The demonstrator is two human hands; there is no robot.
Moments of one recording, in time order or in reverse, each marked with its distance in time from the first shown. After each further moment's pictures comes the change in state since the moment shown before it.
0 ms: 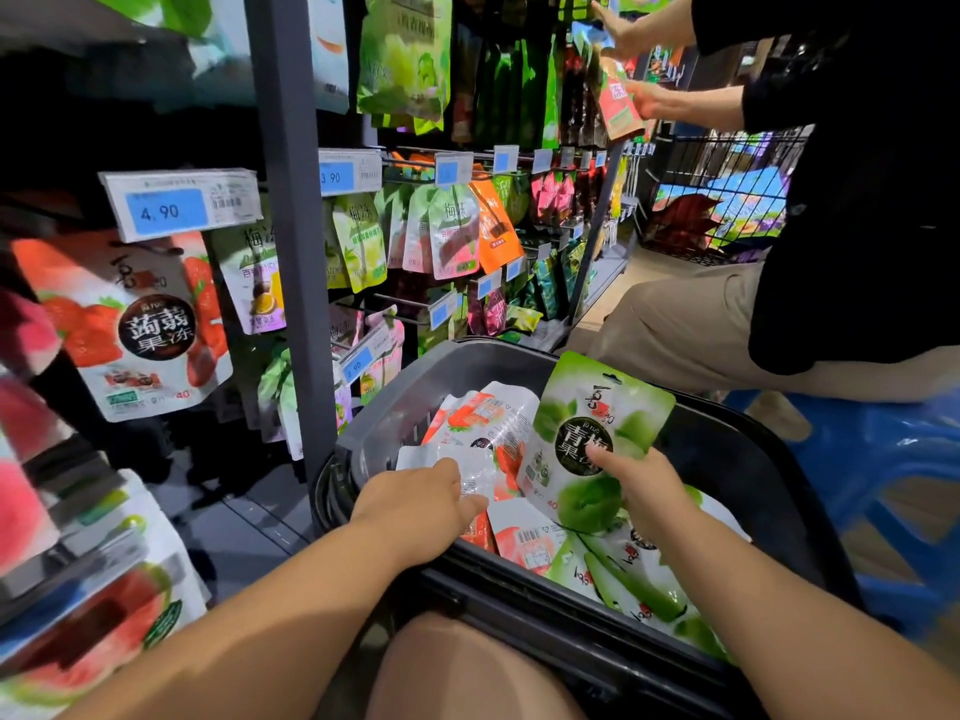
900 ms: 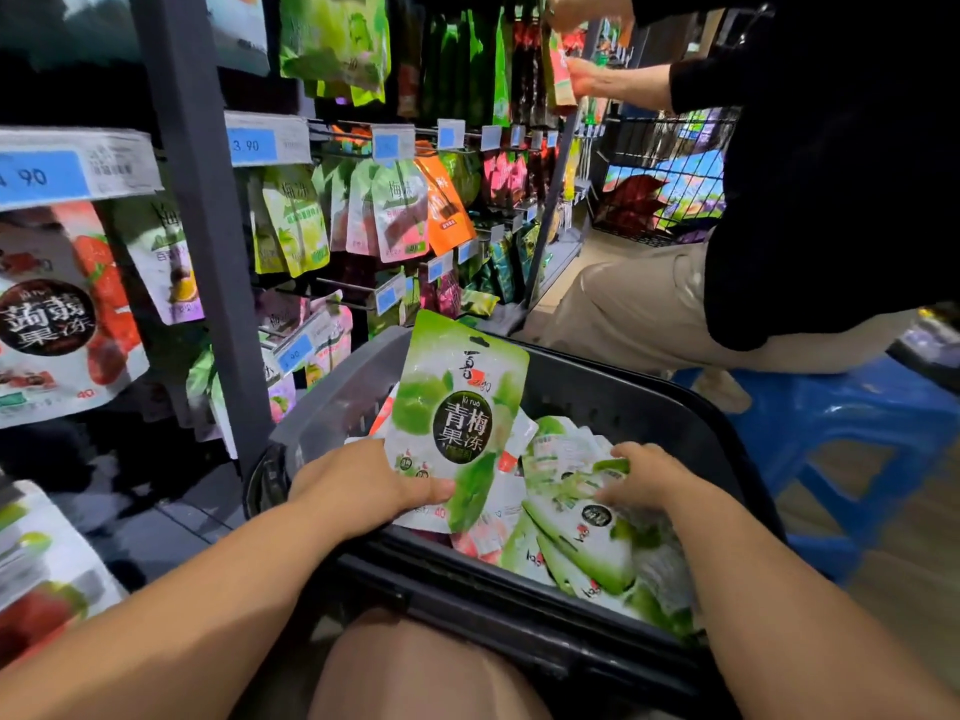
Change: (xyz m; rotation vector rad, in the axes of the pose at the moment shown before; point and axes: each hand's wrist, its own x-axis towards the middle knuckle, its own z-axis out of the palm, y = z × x) left_hand 0.015 -0.006 -0.008 -0.347 0.033 -0.121; right_hand 0.025 -0.006 -0.075 -1.286 -0.101 0.199
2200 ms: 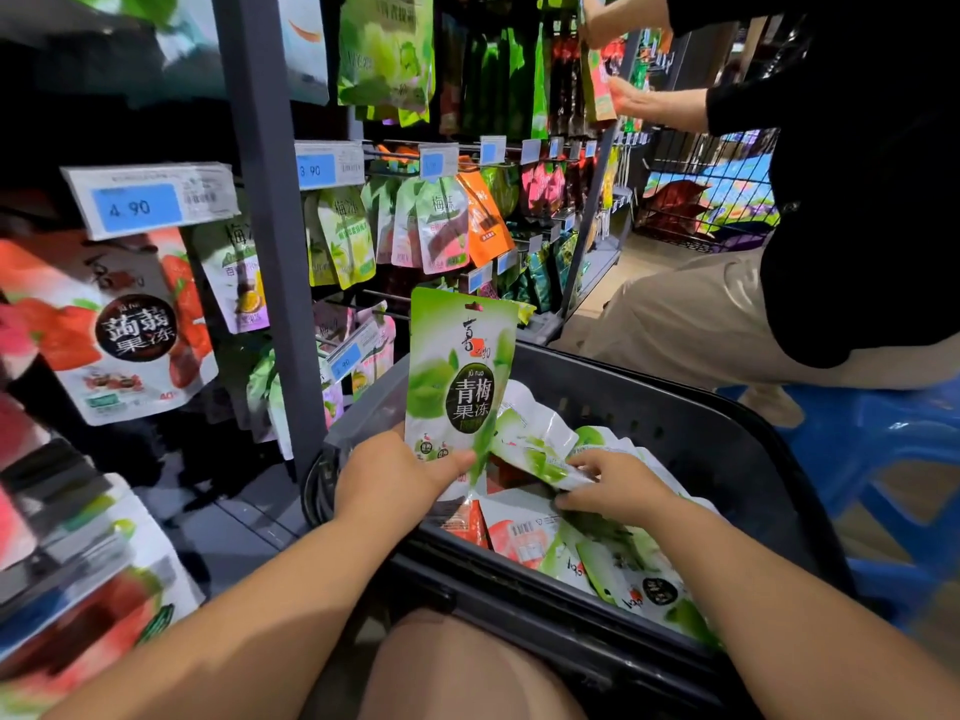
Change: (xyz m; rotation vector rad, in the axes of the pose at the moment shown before) left_hand -0.012 0.003 0.001 -0.299 0.316 -0.090; right_hand -0.020 -0.065 0.029 0.204 0.022 -0.351
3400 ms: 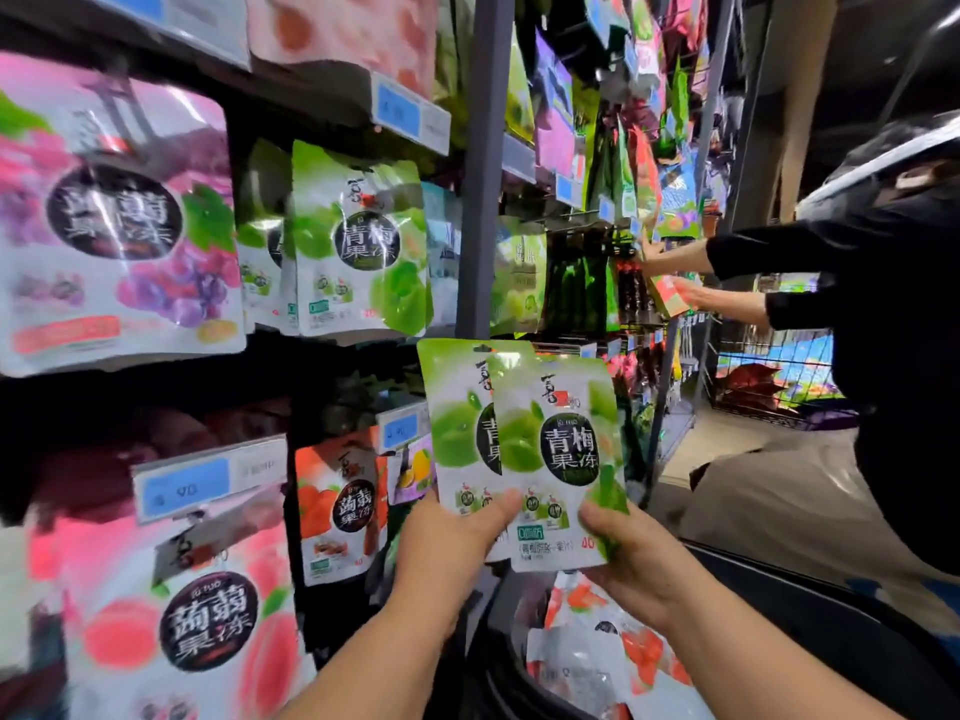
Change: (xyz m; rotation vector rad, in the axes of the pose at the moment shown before) left_hand -0.031 0.030 -0.155 -0.727 0.161 0.168; right_hand -0.099 -0.224 -0.040 1.483 -0.317 -0.473
